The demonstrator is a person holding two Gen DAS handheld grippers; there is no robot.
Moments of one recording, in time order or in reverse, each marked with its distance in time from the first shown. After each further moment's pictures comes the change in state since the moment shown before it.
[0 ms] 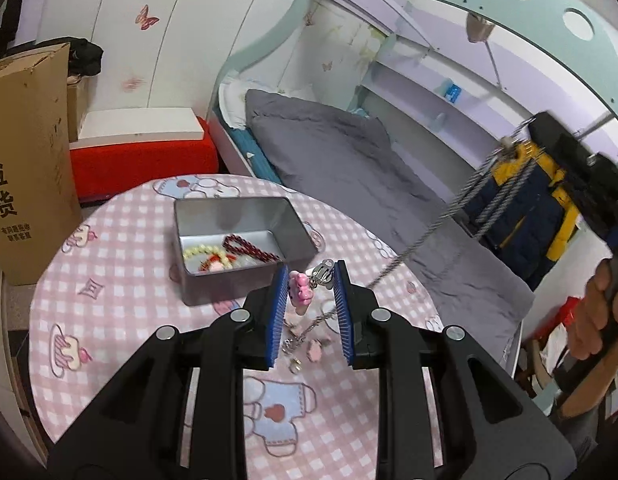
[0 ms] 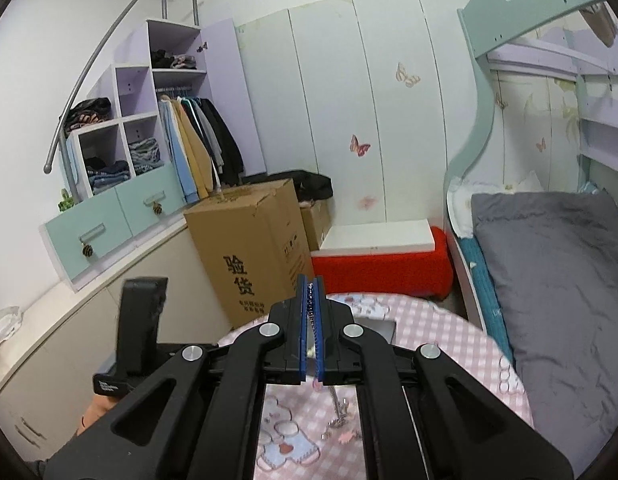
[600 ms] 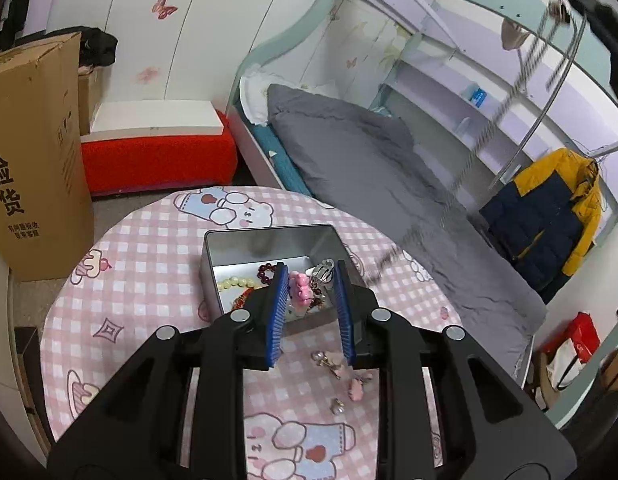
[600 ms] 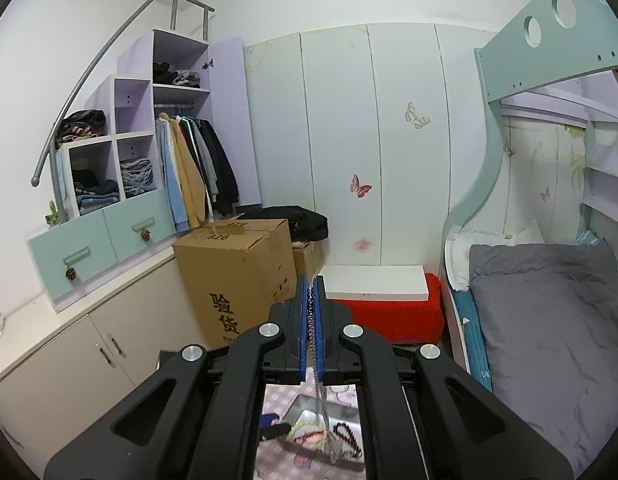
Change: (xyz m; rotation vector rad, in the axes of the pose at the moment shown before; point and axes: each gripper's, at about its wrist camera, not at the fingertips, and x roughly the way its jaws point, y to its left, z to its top) left arm 0.038 0.040 0.038 -0.047 0.033 0.044; right arm 0.049 0.000 0.085 -0.078 -0.080 -0.023
